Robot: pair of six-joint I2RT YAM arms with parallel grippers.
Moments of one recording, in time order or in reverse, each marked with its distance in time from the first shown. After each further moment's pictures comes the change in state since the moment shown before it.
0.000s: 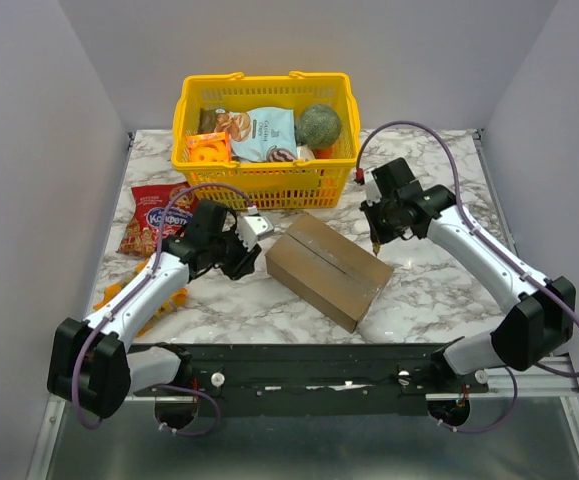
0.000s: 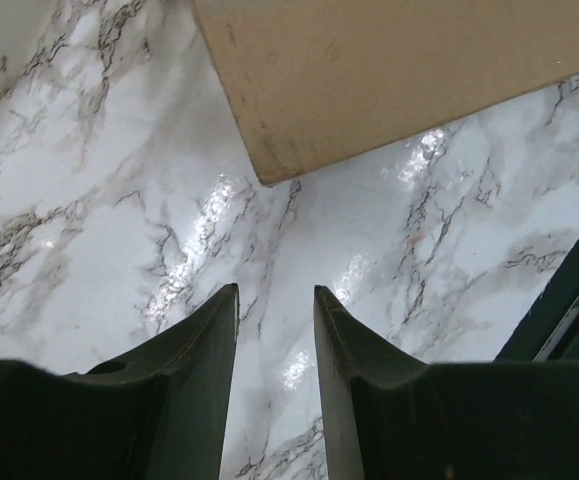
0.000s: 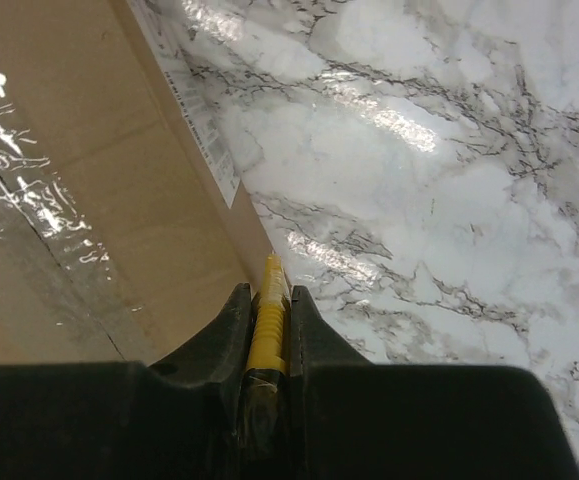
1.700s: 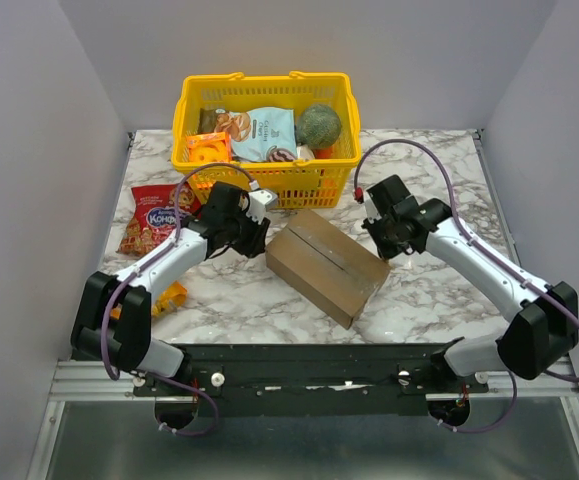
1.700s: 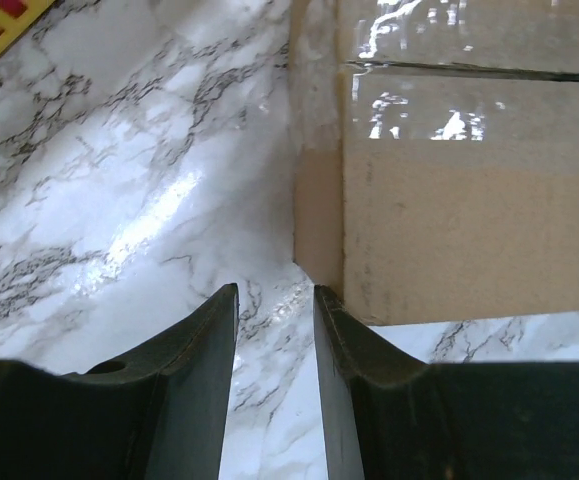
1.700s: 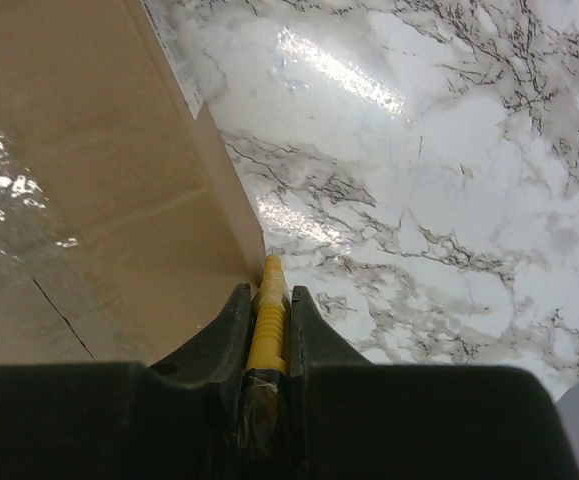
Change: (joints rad) left arm -0.005 0.247 0.116 0.181 -0.107 -0.294; right arm 0.045 -0.055 -0.121 -0.021 0.112 -0.013
